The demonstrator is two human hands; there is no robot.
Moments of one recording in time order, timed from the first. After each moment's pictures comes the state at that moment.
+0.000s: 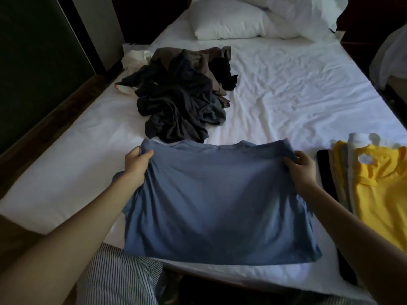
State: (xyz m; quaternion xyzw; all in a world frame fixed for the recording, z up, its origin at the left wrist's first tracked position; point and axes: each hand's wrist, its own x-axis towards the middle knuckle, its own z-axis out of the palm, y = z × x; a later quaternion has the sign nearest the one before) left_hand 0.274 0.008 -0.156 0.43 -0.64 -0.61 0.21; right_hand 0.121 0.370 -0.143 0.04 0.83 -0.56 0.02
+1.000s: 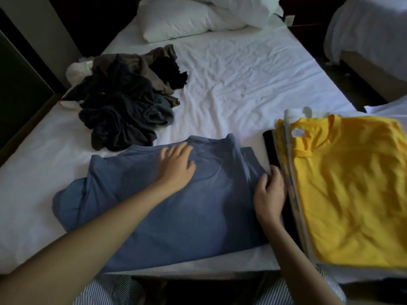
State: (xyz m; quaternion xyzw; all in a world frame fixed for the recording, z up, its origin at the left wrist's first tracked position) left_hand 0.205 0.214 -0.135 0.08 -0.99 -0.11 0.06; right_hand 0.199 0.434 -0.178 0.11 0.85 -0.50 -0.09
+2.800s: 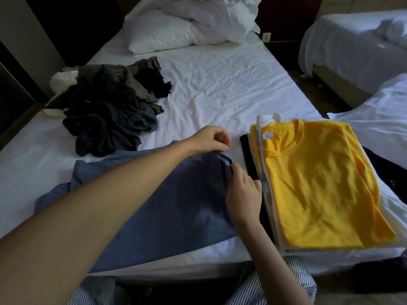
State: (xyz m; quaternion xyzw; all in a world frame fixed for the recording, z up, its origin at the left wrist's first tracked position) left_hand 0.136 0.294 -0.069 -0.07 -0.85 -0.51 -0.10; right_hand 0.233 0.432 -0.134 -0.10 0.94 -0.23 -0.22
